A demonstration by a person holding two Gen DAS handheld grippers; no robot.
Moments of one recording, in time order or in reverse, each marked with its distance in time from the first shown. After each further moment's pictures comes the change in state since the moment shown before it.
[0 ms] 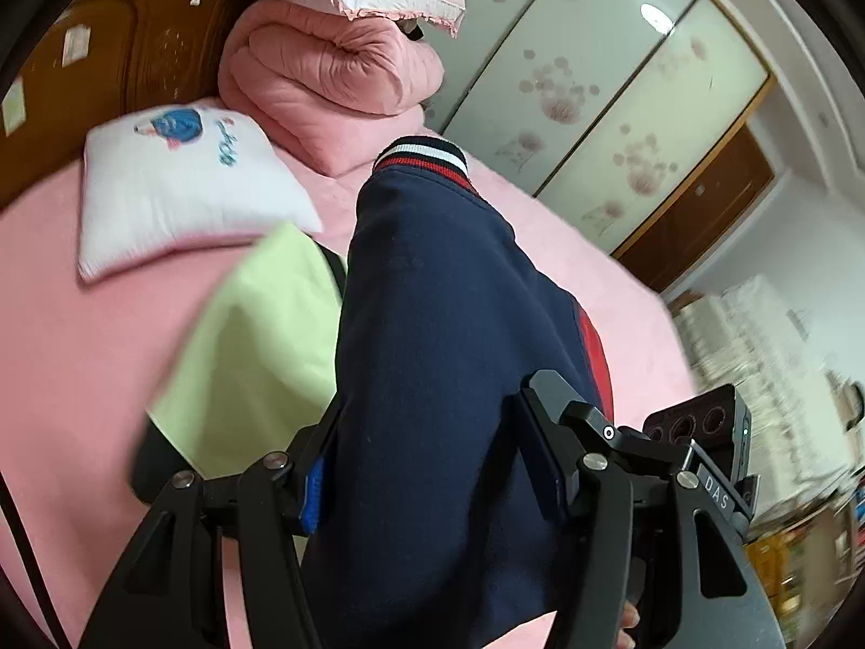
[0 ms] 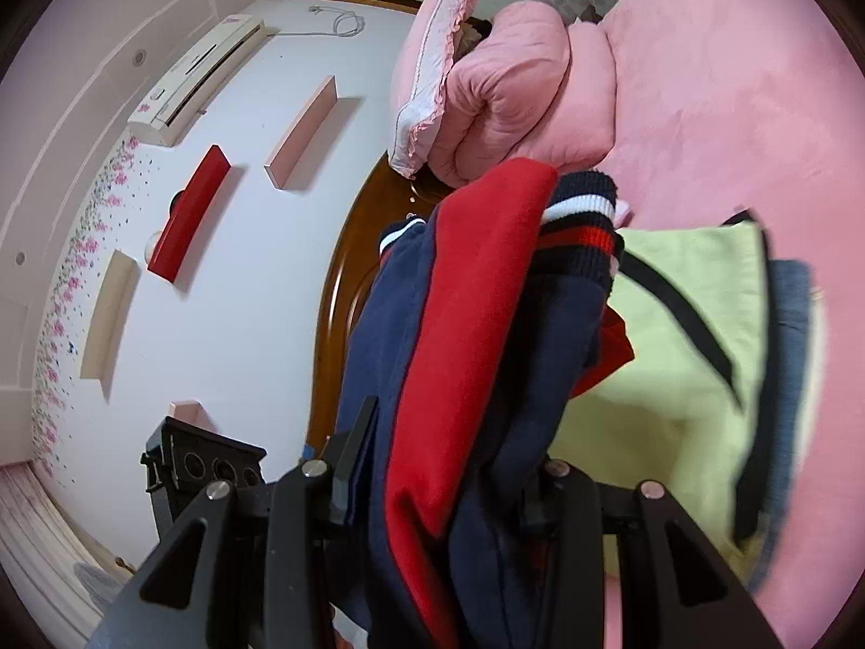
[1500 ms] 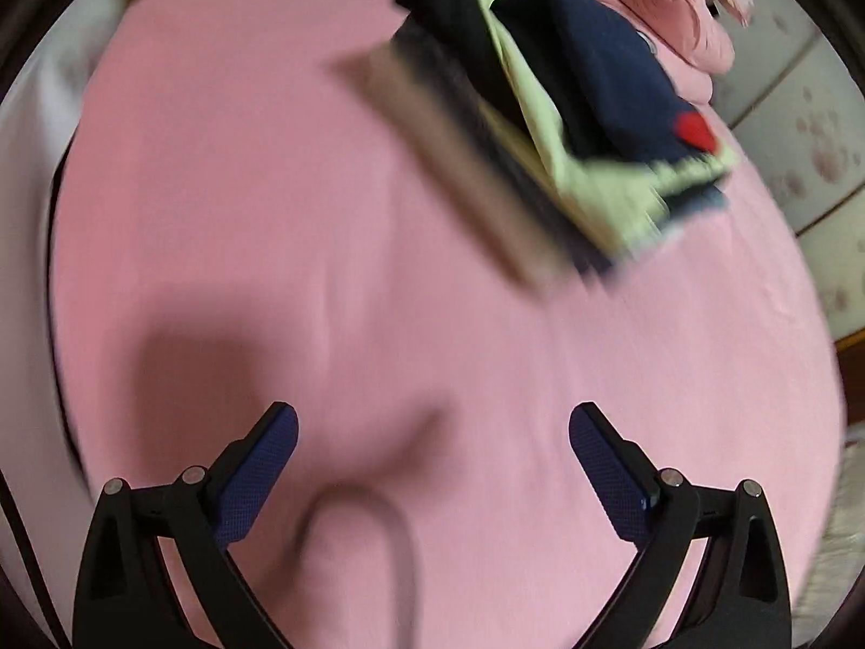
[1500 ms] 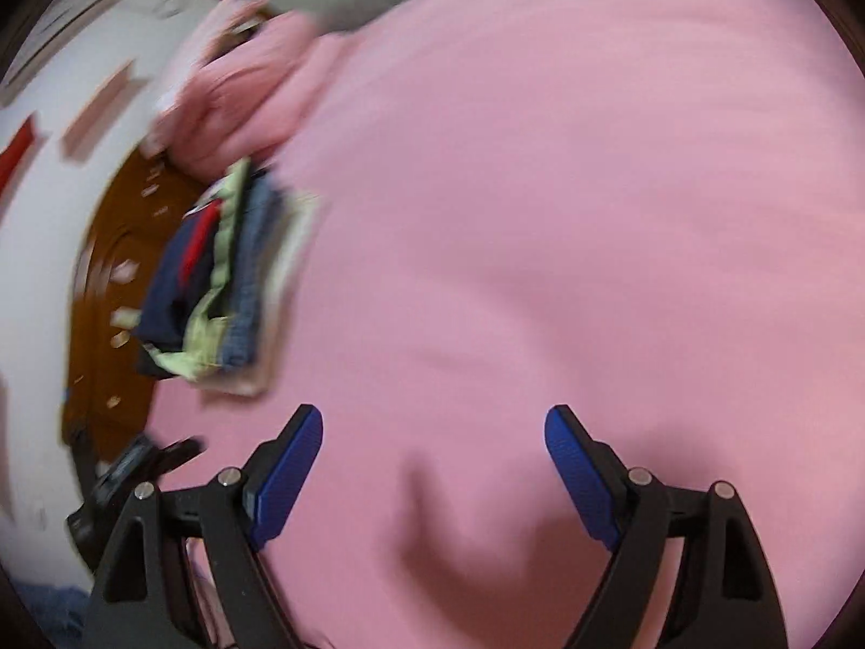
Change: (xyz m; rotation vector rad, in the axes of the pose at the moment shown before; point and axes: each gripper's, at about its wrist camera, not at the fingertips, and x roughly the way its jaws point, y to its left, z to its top) left arm 0.044 -0.035 -0.338 -0.581 0.059 0.549; right arm -0.328 -0.160 -0.149 0.016 0.006 -0.790
